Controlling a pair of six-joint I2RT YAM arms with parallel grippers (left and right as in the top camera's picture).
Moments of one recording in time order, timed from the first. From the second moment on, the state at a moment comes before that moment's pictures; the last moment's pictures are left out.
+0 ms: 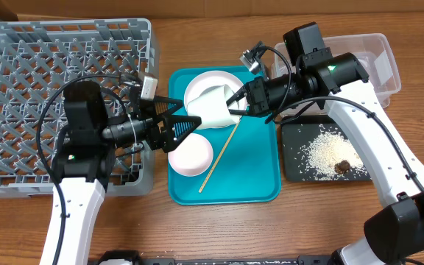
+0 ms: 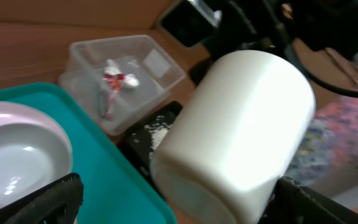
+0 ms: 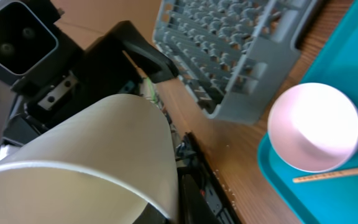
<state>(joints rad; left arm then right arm) 0.00 1.19 0.95 -0.29 1.15 -0.18 0.34 1.73 1.63 -1.02 -1.15 0.16</state>
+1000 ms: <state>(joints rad) -0.13 1.20 0.95 -0.15 1.26 -0.18 0.39 1.73 1.63 -1.01 -1.27 0.16</state>
